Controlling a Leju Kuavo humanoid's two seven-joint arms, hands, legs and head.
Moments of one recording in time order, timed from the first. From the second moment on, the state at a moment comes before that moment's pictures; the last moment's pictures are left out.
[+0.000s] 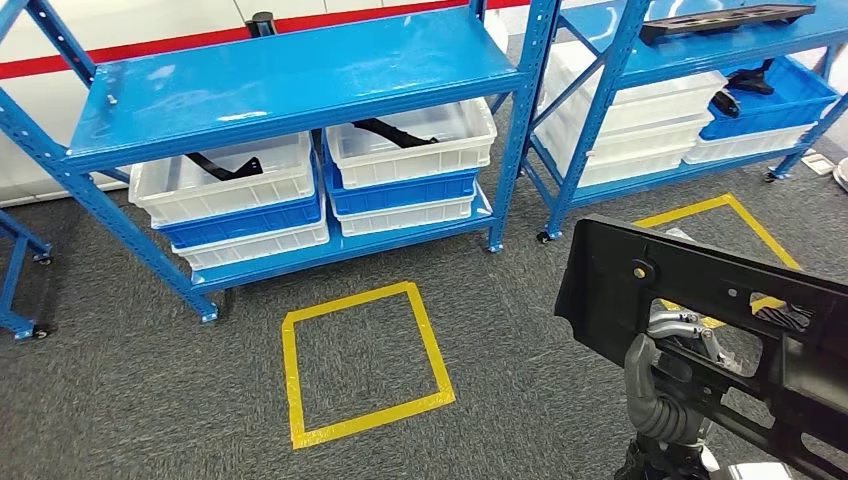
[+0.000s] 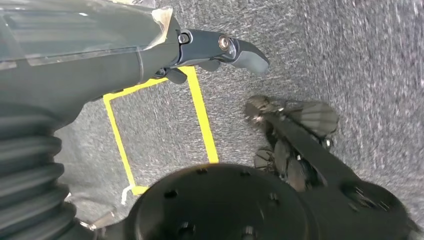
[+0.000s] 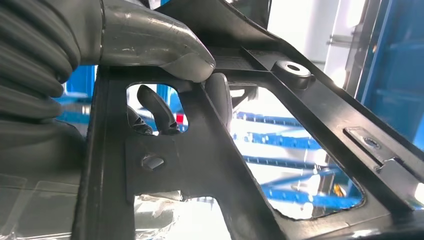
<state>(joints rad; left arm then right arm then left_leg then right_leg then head) -0.04 0.07 -1.30 -0.14 1.54 0.13 -0.29 0.18 -0.06 0.09 -1.87 0.02 -0.25 -0.66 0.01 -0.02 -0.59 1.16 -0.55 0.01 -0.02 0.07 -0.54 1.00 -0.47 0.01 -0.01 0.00</state>
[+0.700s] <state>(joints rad) -0.04 0.06 -1.30 -0.14 1.53 0.17 -0.28 0.20 -0.05 0.08 -1.88 0.04 -0.24 -0.66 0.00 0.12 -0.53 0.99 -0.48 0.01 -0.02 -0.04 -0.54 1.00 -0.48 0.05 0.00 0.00</state>
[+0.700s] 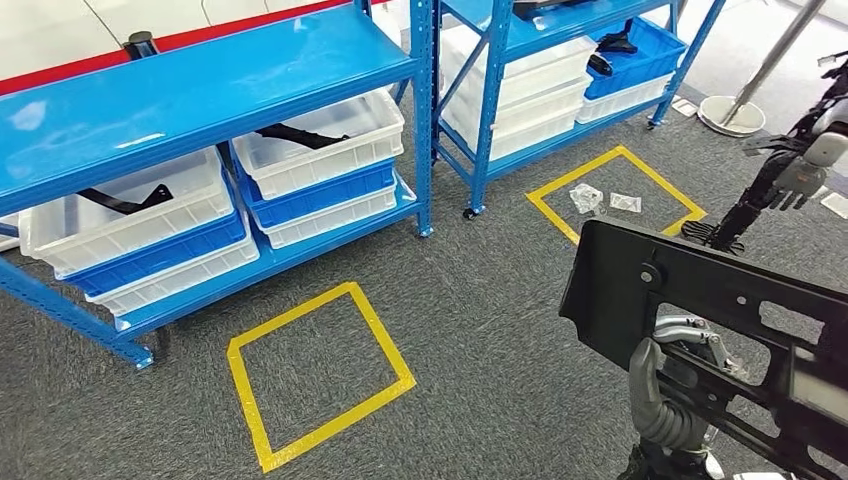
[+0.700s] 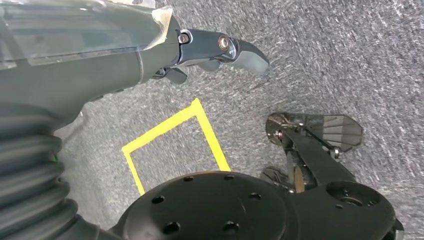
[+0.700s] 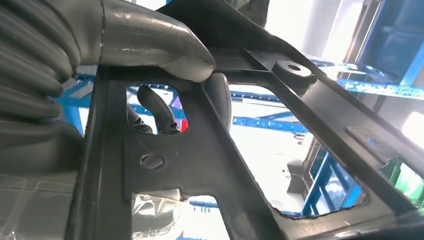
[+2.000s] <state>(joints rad) -0.06 0.04 -1.27 -0.14 1.54 0.24 -0.27 0.14 -0.02 0.12 -1.85 0.05 -0.25 -0.65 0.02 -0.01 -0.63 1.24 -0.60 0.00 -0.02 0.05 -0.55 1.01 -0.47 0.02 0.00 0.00</state>
